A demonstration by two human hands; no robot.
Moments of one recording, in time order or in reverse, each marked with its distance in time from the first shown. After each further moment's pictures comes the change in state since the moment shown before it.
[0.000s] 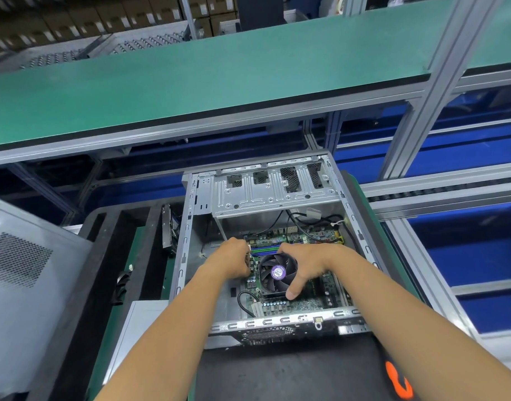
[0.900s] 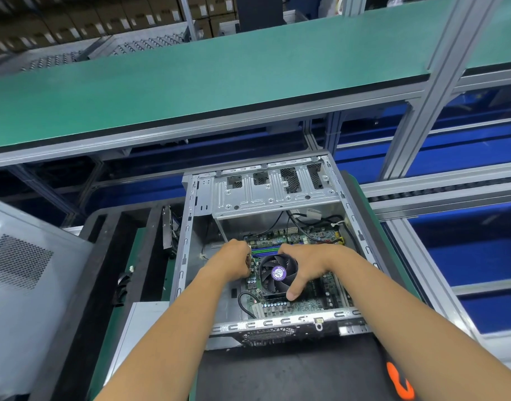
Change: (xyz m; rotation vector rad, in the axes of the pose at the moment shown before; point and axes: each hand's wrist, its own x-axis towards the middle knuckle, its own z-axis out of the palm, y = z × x) left_hand -0.002 0.002 0.001 -0.015 0.003 0.001; right_hand 0.002 0.002 0.000 -0.021 0.004 0.009
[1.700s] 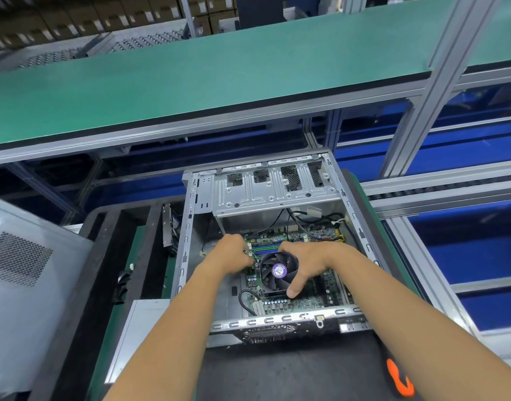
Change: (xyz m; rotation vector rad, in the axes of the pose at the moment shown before) left_hand -0.004 0.000 -0.012 -0.207 0.016 -0.068; right_hand 0.001 0.001 0.000 0.021 -0.005 -0.007
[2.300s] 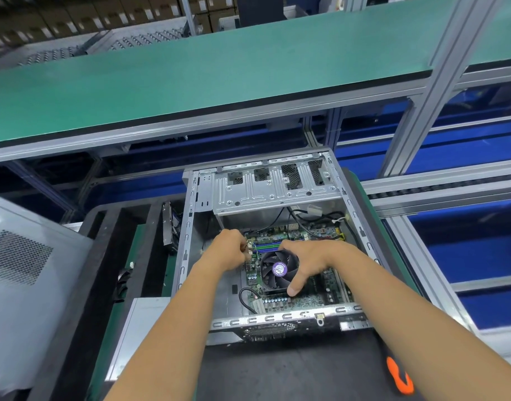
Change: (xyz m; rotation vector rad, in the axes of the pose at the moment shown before) left_hand -0.002 -0.003 -0.007 -0.011 0.029 0.013; right_hand -0.001 -0.002 -0.001 0.014 -0.011 0.006
